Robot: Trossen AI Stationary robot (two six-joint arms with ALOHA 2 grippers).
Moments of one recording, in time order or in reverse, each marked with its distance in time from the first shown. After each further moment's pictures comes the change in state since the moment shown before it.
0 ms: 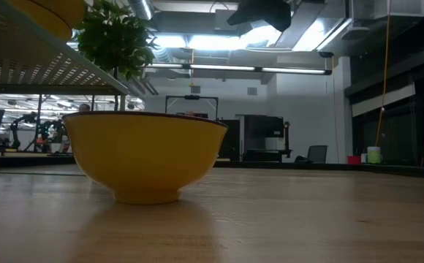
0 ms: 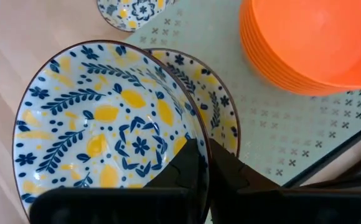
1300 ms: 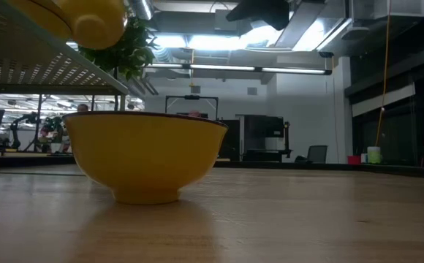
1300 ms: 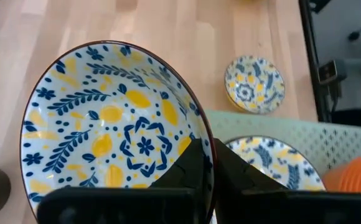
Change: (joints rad) left arm 0.575 -0.104 0.001 0.169 0.118 -0.221; right arm 0.000 0.000 0.000 0.003 -0.072 -0.039
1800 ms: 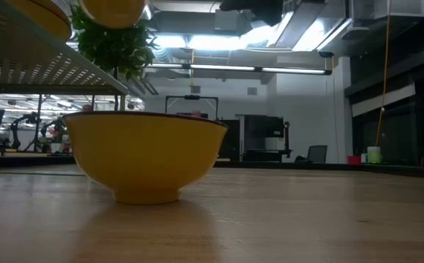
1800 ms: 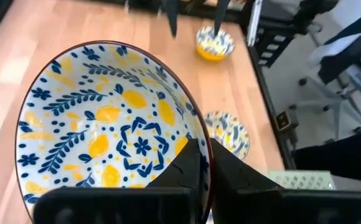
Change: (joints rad) left arm 0.083 -0.023 -0.005 0.215 0.154 0.055; right arm 0.000 0.000 -0.001 0.060 -0.065 -0.056
